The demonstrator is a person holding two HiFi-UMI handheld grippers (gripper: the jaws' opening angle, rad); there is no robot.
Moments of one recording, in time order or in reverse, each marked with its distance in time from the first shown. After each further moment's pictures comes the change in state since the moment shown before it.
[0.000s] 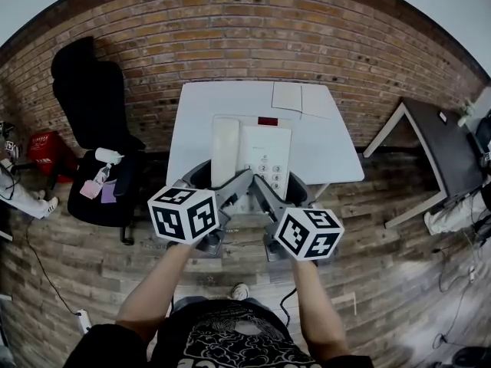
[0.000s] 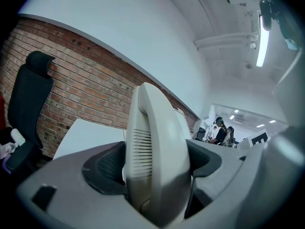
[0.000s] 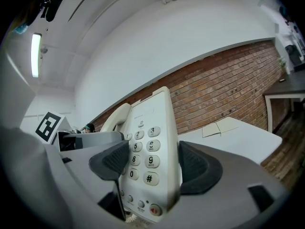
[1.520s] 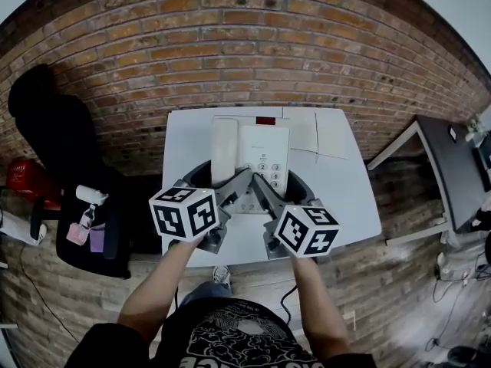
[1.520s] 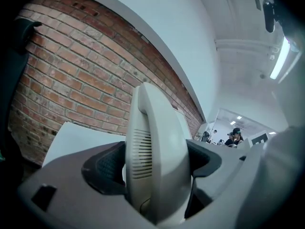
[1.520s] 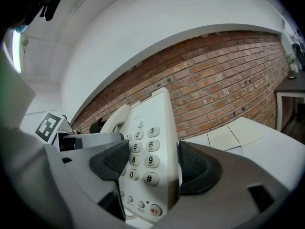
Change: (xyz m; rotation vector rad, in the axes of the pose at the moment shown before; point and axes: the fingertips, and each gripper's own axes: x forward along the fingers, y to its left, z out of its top) left arm 0.217 0.207 0.096 -0.089 0.058 -0.039; right arm 0.286 -0.105 0.056 0.013 0.065 -0.078
